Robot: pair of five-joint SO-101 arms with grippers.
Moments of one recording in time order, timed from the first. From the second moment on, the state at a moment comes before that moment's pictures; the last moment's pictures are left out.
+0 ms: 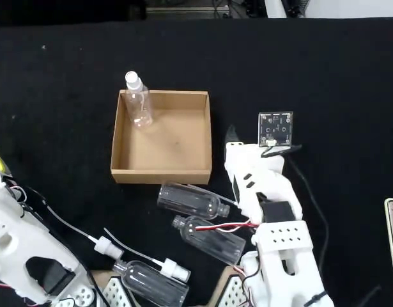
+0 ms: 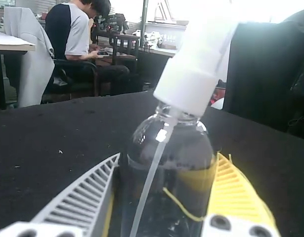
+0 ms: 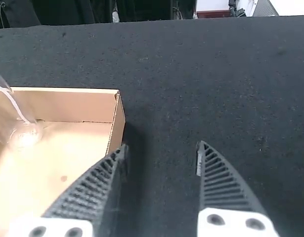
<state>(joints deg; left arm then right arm) -54.5 33.0 64.0 -96.3 4.4 -5.0 -58.4 79.3 15.4 -1.7</state>
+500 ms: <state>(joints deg) -53.7 18.4 69.4 -81.4 4.4 -5.0 -58.4 79.3 15.4 -1.7</state>
